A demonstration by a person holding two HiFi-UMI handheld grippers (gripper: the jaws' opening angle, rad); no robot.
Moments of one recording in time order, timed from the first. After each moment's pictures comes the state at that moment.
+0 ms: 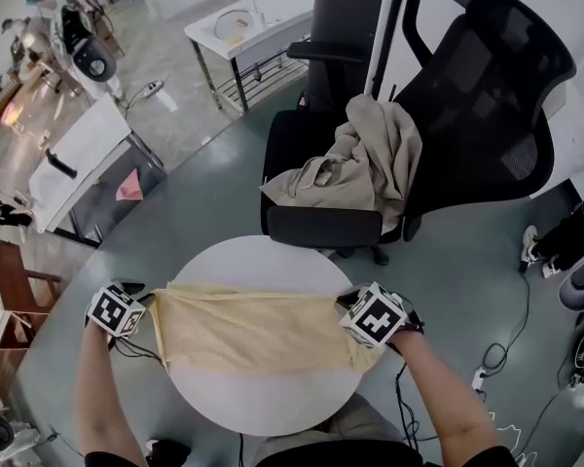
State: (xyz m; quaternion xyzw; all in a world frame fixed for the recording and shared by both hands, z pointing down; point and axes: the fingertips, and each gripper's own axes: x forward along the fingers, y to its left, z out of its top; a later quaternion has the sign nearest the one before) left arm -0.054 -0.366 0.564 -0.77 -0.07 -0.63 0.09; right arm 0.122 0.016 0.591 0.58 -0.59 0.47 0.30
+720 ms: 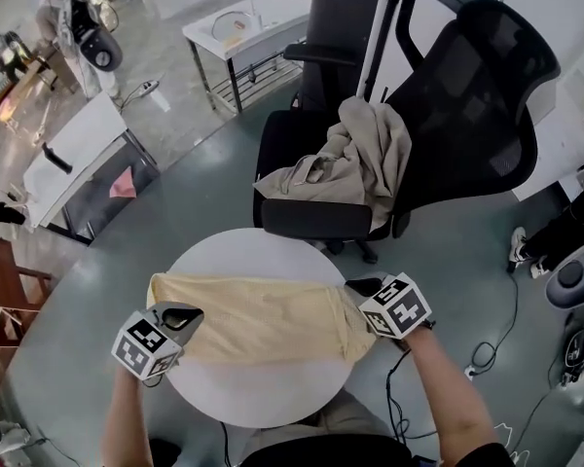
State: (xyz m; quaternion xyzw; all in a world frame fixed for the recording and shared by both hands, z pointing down) left arm -0.030 -0.185 0.512 -0.86 -0.22 -0.46 0.01; right arm 0.146 0.037 0.546 0.66 -0.57 0.44 0.20
